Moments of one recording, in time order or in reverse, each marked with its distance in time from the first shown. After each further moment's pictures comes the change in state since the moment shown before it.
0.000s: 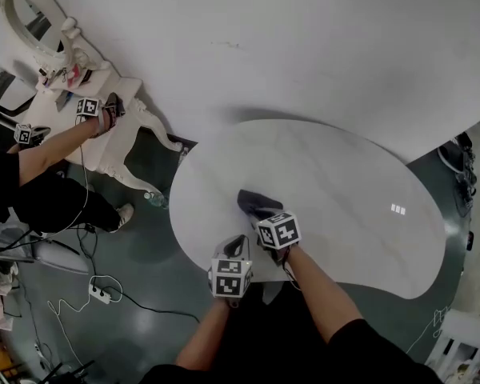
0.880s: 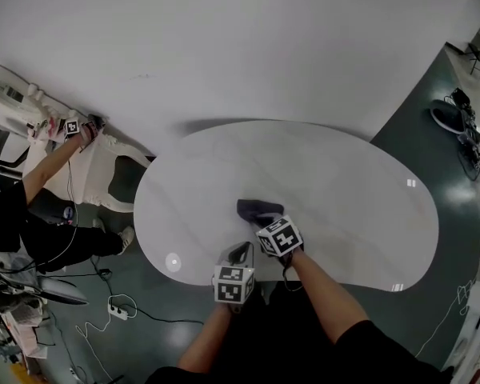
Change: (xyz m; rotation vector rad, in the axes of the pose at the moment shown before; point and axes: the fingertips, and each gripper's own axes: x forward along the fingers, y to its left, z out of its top) left arm 0.059 -0.189 0.013 0.146 0.064 -0.073; right arm -0.134 -0.121 -0.063 -0.022 -0.038 0.015
